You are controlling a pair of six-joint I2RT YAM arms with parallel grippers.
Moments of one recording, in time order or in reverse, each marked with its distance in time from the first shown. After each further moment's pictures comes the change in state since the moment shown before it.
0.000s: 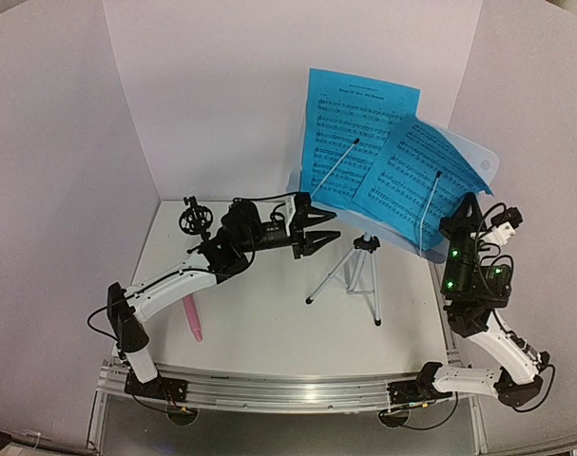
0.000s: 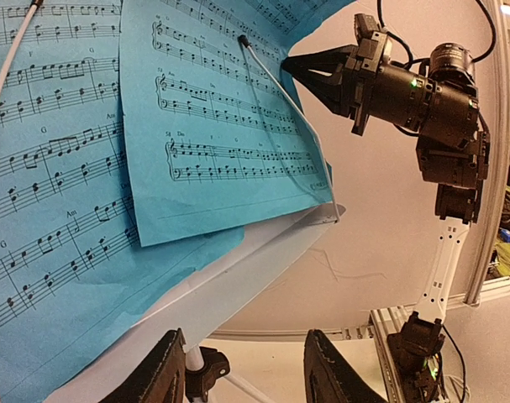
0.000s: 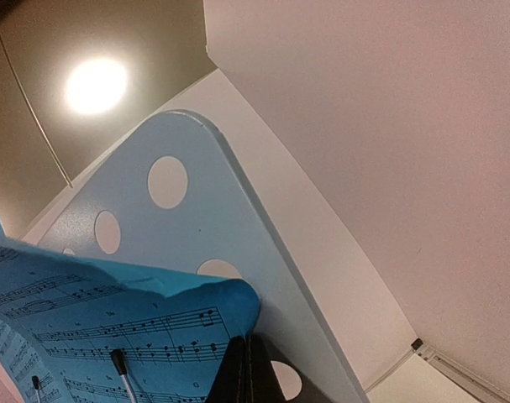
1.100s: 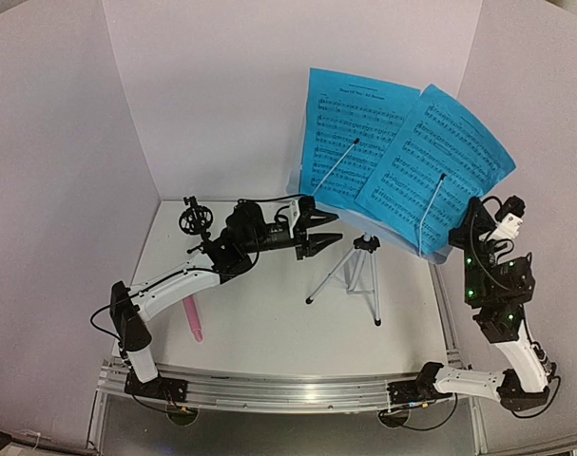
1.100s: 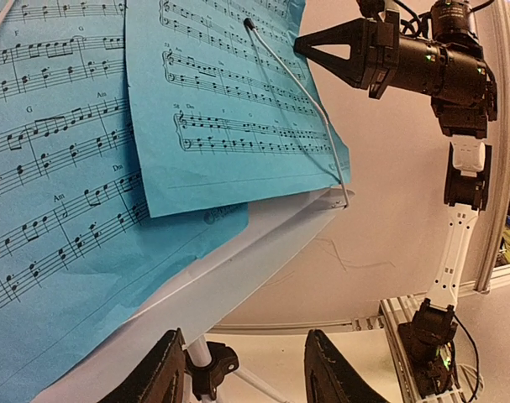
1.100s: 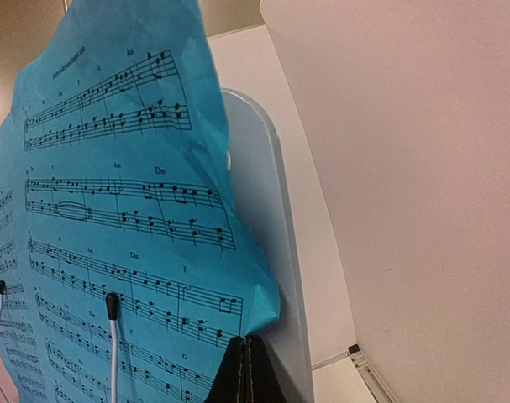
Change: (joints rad) left arm 0.000 0.025 0.002 0.001 -0.002 0.048; right arm 0.000 -0.073 0.172 -0.609 -0.089 -0.012
